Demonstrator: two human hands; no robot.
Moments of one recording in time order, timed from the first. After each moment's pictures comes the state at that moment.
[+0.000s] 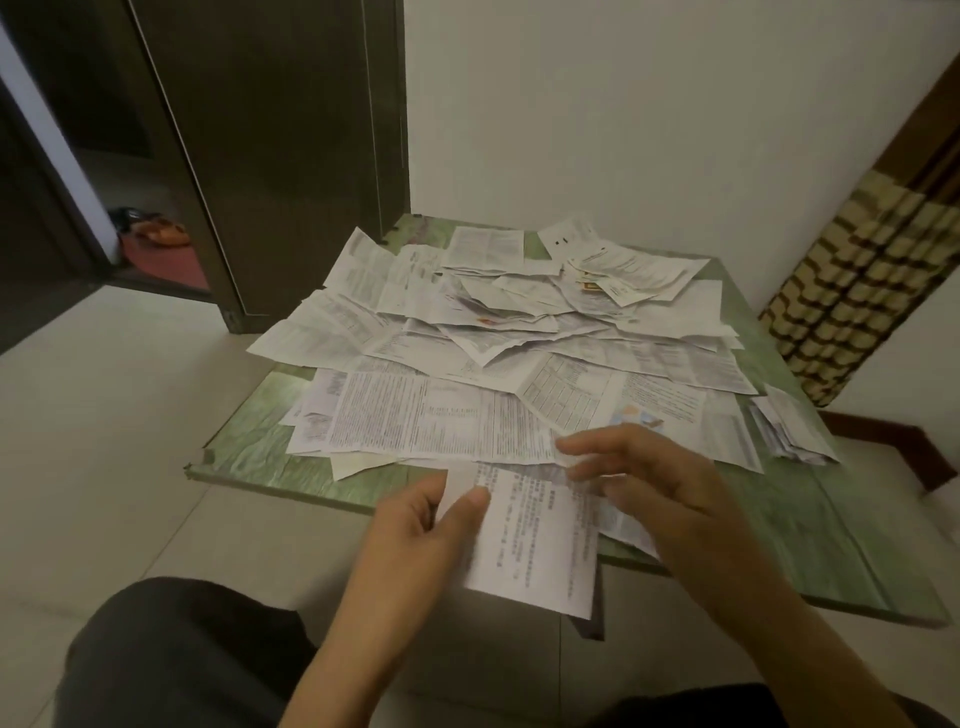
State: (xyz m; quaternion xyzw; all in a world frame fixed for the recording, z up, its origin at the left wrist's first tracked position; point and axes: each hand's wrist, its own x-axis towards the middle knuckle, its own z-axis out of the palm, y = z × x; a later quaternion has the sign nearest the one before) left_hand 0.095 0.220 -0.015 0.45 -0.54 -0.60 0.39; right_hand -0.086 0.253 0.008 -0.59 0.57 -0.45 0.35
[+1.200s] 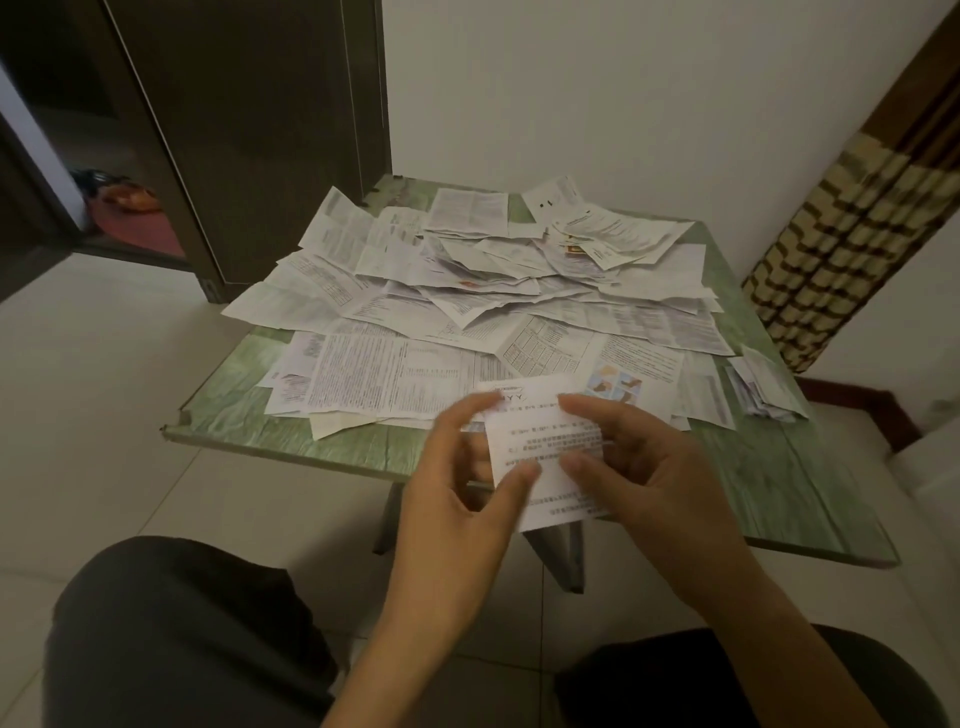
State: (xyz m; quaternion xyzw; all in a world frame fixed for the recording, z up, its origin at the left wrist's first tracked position) left_hand 0.059 0.240 -0.030 0.40 -0.56 -0.52 0.51; right_hand -0.085 0.269 -0.003 -0.52 0.55 -0.52 0.38
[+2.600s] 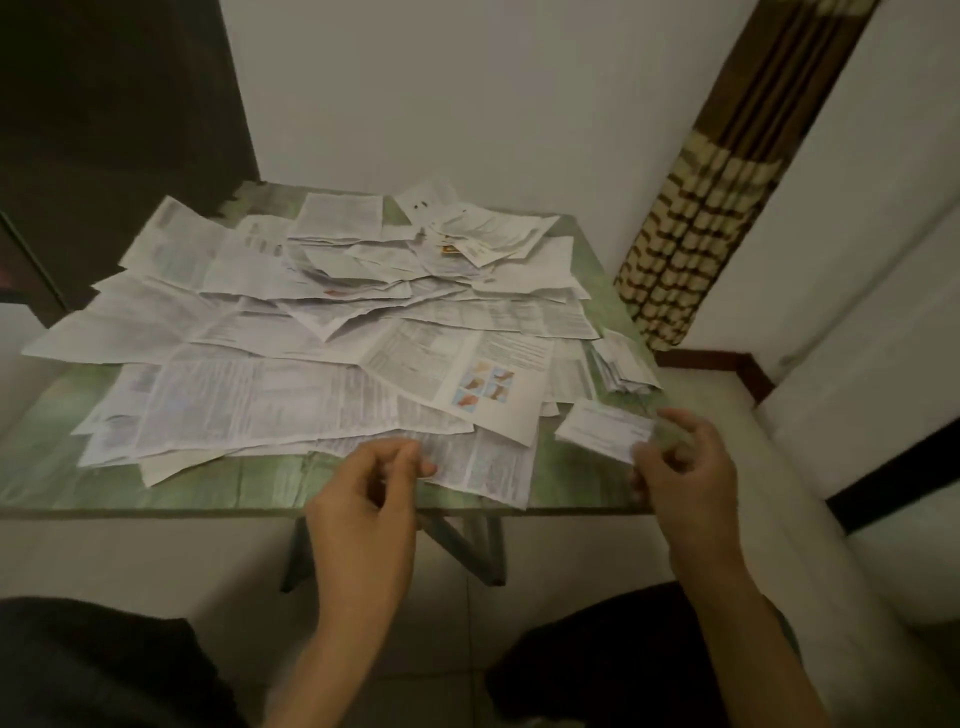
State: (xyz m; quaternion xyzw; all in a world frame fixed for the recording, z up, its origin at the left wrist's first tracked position) left_hand 0.009 0.236 -0.052 0.47 -0.57 -0.43 0.52; right_hand -0.188 0.308 -0.035 -0.25 0.75 -0.60 0.16
